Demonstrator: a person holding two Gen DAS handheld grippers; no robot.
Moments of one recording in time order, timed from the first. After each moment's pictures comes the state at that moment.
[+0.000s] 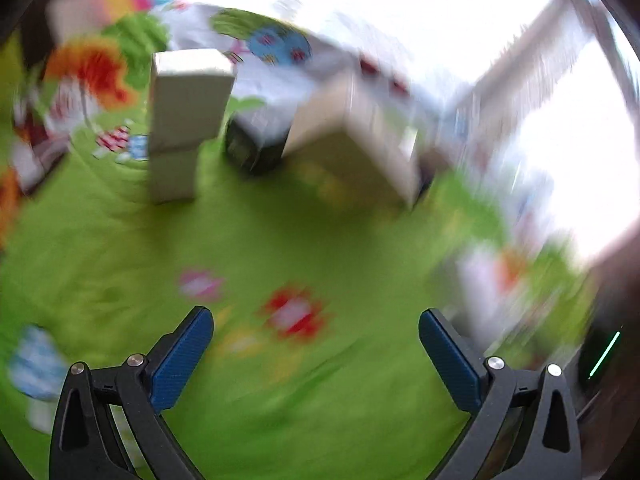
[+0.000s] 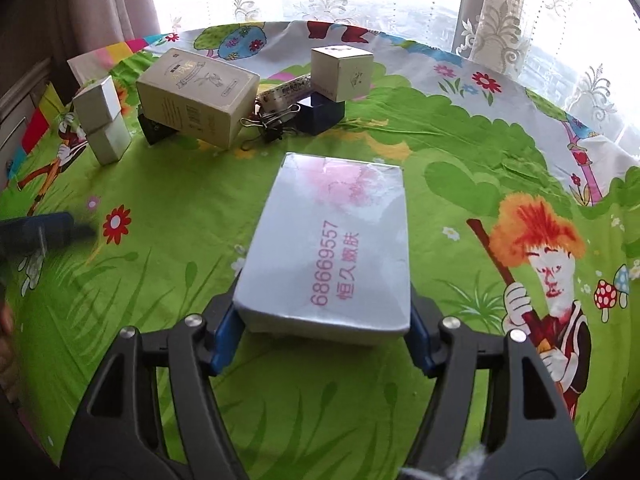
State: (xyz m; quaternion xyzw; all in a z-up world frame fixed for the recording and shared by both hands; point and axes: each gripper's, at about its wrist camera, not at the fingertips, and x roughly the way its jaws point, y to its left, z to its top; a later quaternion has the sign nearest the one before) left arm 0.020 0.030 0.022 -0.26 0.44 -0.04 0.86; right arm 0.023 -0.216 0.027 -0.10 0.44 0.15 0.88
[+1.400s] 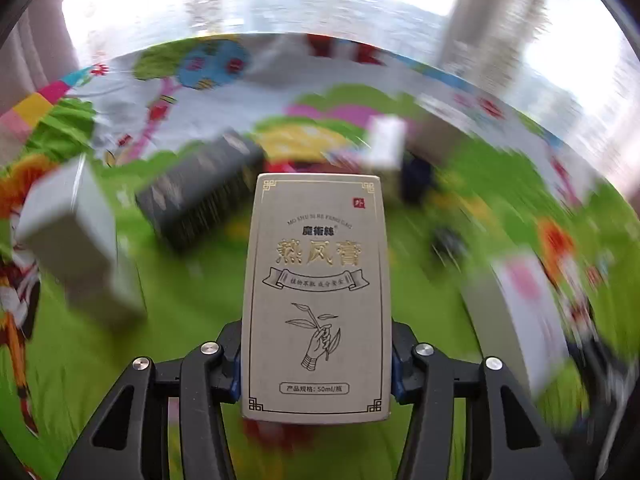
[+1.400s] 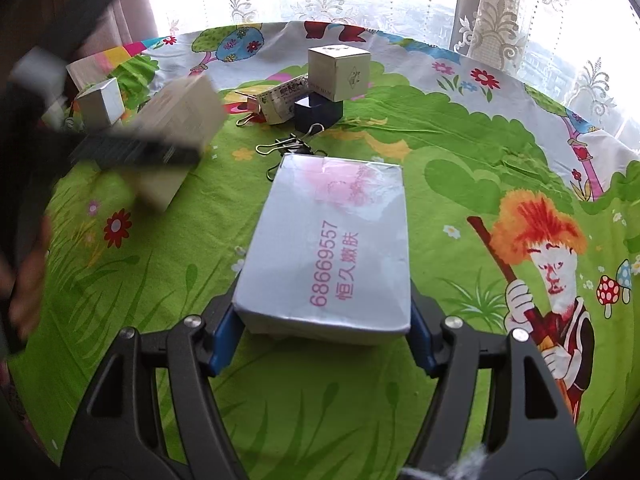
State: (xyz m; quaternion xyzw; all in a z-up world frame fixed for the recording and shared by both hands) left arm 0.071 -0.025 0.025 -0.02 0.50 -0.07 0.86; right arm 0.026 -0.218 0.026 -0.09 0.44 0.15 0.88
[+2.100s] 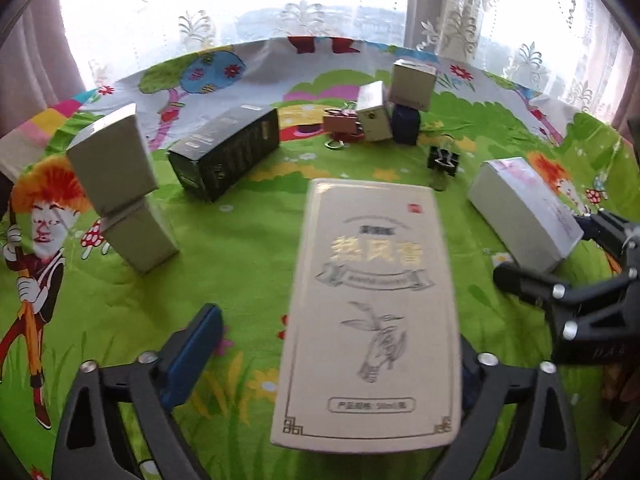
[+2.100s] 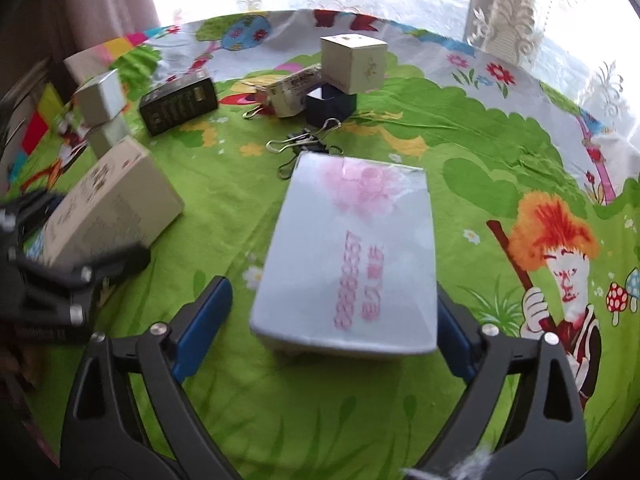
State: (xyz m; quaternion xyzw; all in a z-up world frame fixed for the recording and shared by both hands) left arm 0.034 -0.003 0.004 0.04 0.46 -0.06 0.89; right arm 0.040 -0.205 0.023 -0.09 0.46 0.15 0.87
